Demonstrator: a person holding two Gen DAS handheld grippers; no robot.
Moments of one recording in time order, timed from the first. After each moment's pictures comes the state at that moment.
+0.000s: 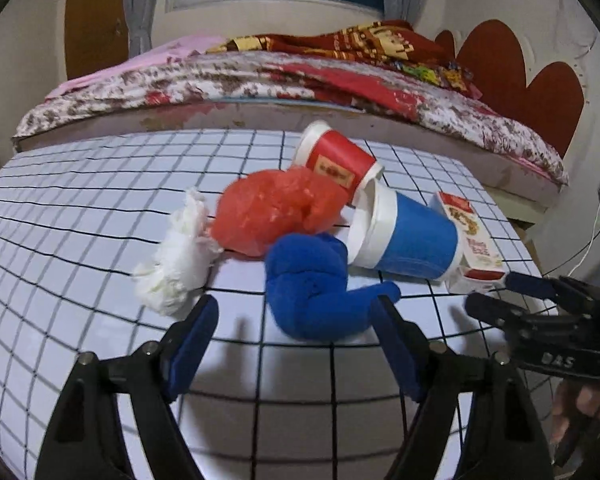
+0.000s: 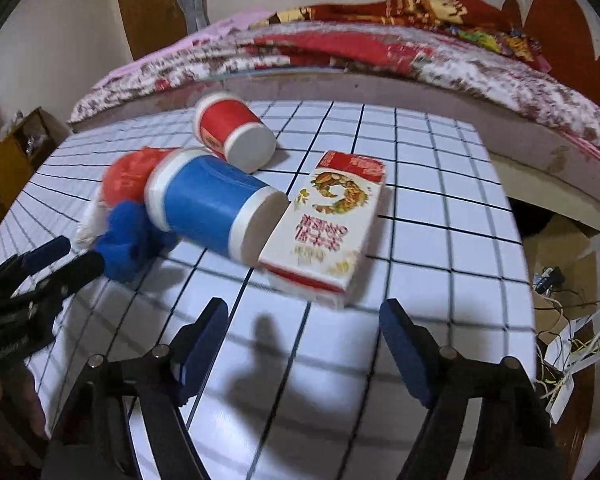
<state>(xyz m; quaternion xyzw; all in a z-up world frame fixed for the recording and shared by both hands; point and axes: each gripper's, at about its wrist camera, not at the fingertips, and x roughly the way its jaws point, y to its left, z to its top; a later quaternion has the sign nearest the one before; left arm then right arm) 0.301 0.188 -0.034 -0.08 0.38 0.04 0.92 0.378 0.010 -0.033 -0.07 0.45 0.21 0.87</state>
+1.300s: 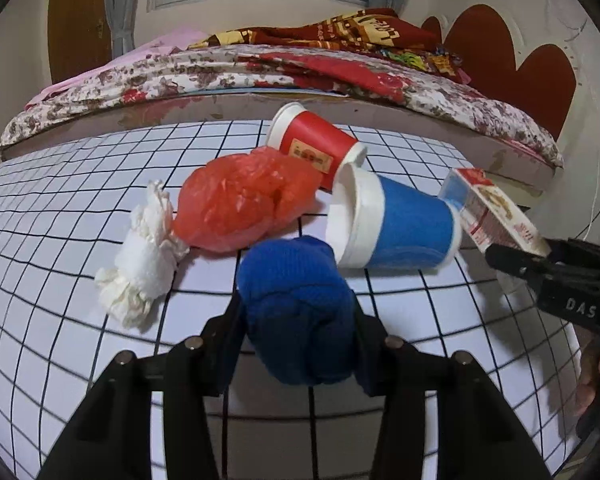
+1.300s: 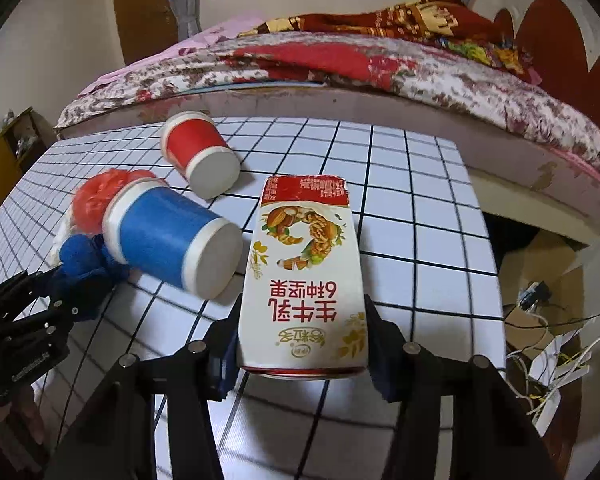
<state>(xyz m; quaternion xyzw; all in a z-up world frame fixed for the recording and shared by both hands) 0.304 0.172 -0.041 -0.06 0.39 0.02 0.92 0.381 -0.013 -0.013 -0.09 0.41 0.19 0.89</state>
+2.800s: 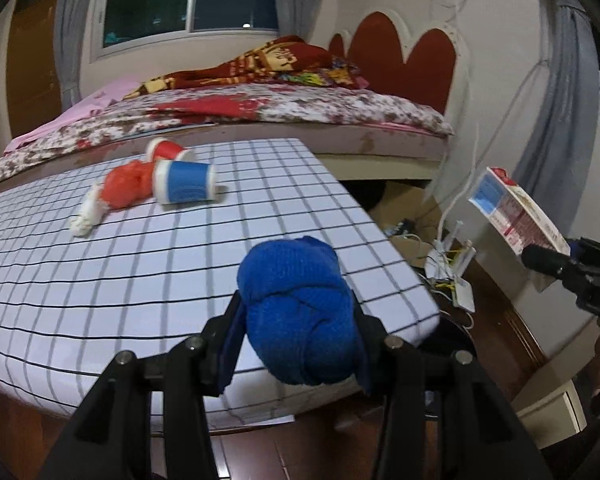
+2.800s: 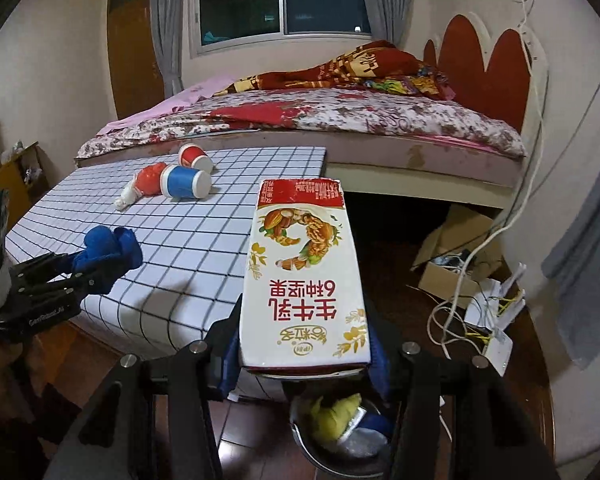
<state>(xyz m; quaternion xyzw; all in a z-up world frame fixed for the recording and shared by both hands) 0.127 0.018 0.003 -0.02 0.33 -0.09 0.94 0.121 -0.234 0.051 -0.05 0.33 0.14 0.93</state>
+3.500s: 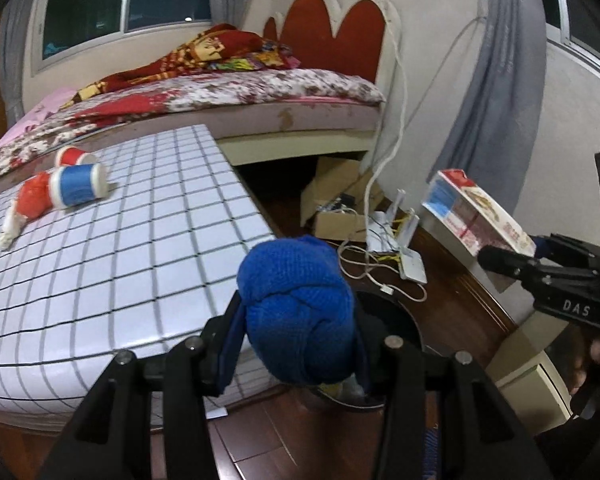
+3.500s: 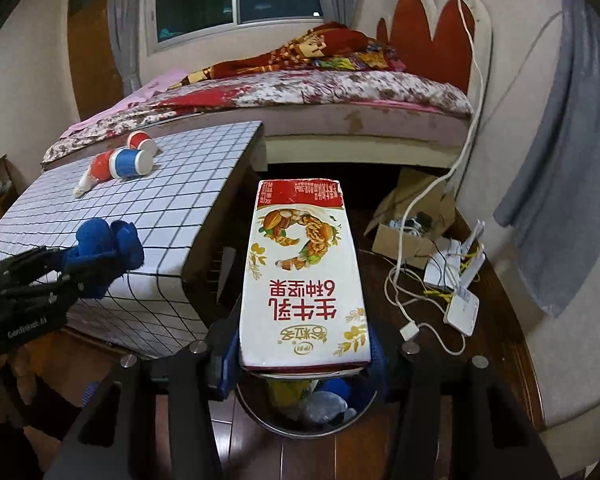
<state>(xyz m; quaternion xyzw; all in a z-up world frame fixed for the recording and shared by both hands) 0.111 -0.089 -0.009 0.01 0.35 -0.18 0.92 0.091 -0.329 0.021 -0.01 0.36 0.08 0.93</state>
